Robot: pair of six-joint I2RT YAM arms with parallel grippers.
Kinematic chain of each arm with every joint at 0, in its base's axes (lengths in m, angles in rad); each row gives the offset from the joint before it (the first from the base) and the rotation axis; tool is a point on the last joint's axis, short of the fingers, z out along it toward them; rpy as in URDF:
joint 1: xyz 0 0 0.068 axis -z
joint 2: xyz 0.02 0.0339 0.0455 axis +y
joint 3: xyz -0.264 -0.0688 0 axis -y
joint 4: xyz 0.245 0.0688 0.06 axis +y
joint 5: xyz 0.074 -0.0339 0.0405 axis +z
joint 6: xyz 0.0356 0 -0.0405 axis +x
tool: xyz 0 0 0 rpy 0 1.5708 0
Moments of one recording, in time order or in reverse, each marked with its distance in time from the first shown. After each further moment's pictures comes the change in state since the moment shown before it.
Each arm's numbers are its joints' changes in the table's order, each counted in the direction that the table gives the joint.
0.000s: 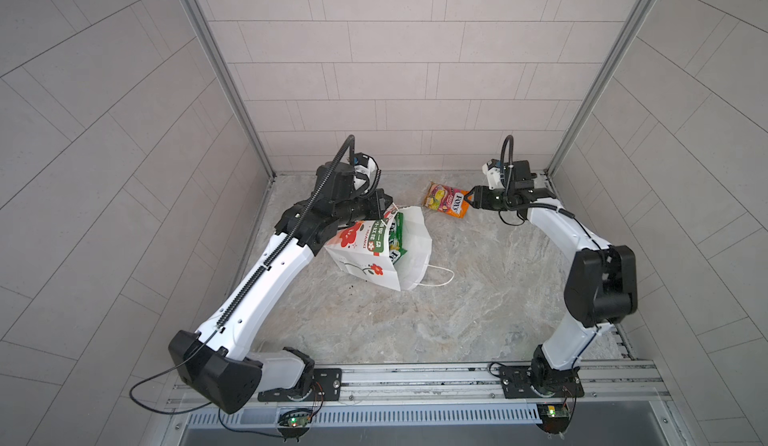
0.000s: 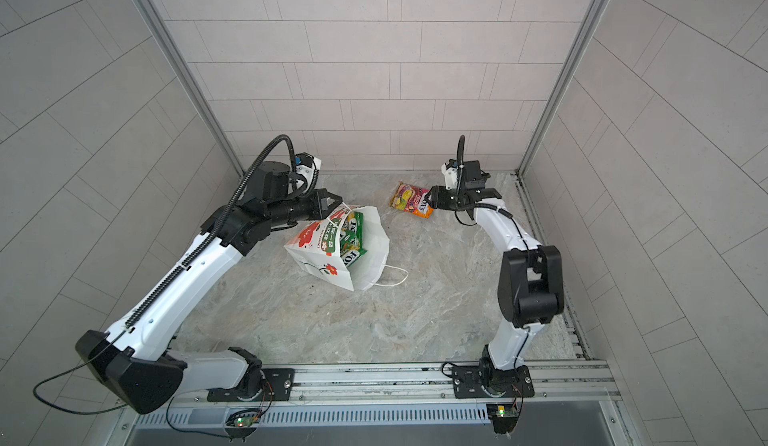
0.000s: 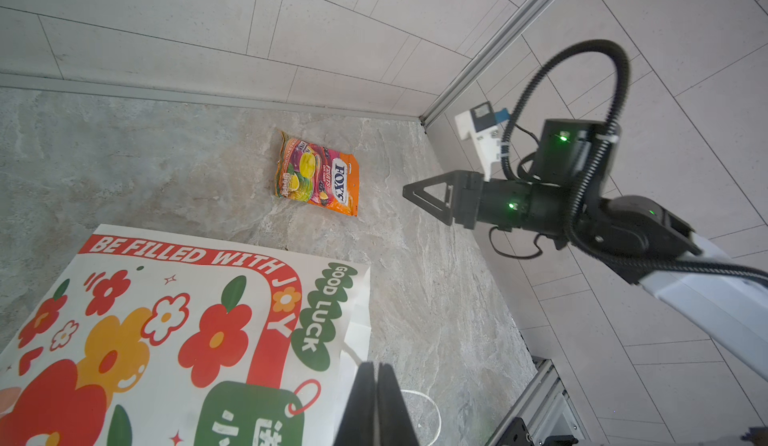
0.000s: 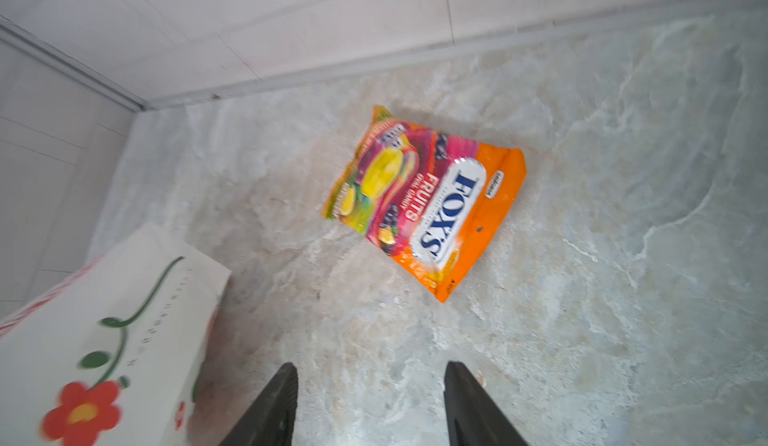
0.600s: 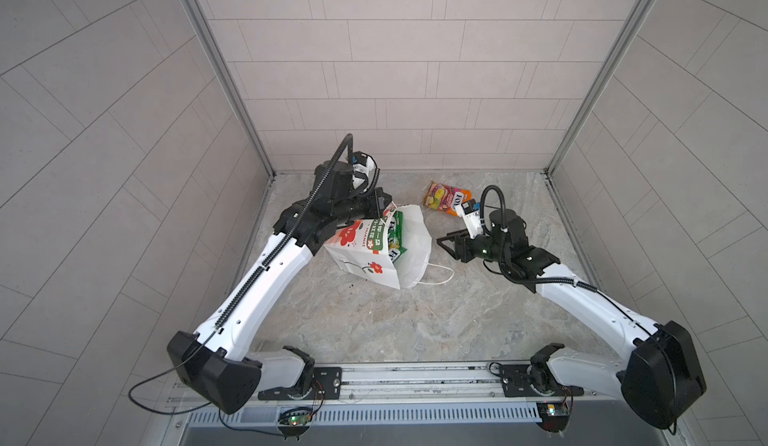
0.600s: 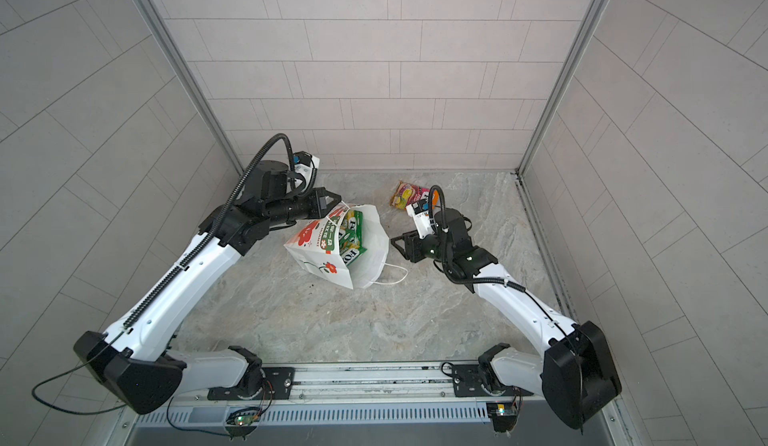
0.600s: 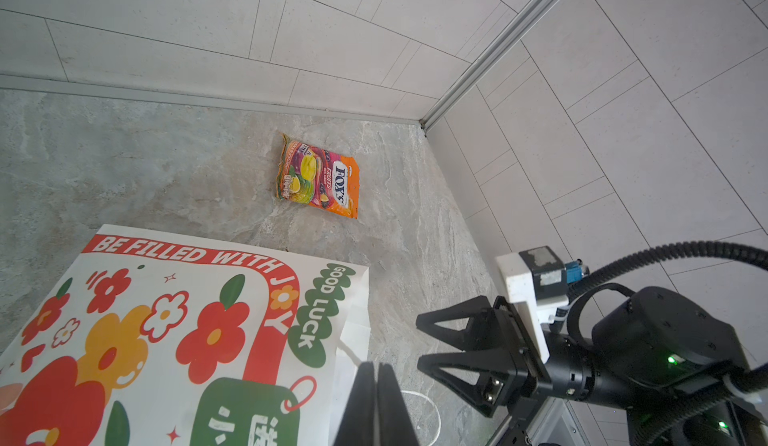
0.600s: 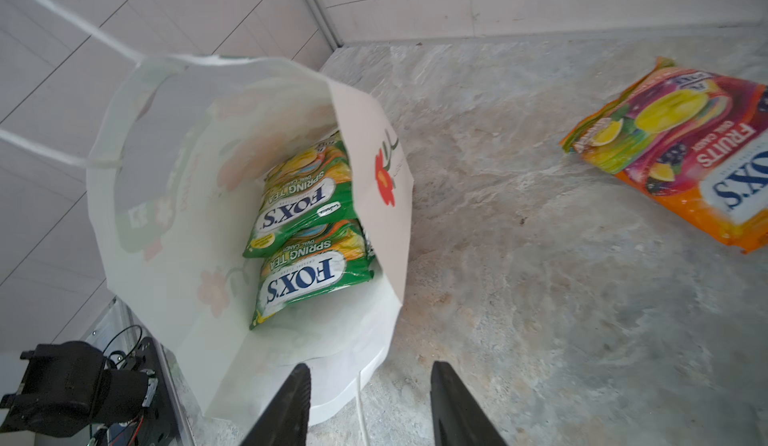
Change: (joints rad) left arm 0.000 -0.008 -0.001 -0.001 0.003 -0.006; right arm -0.378 -0.450 -0.519 -0.286 0.017 0.036
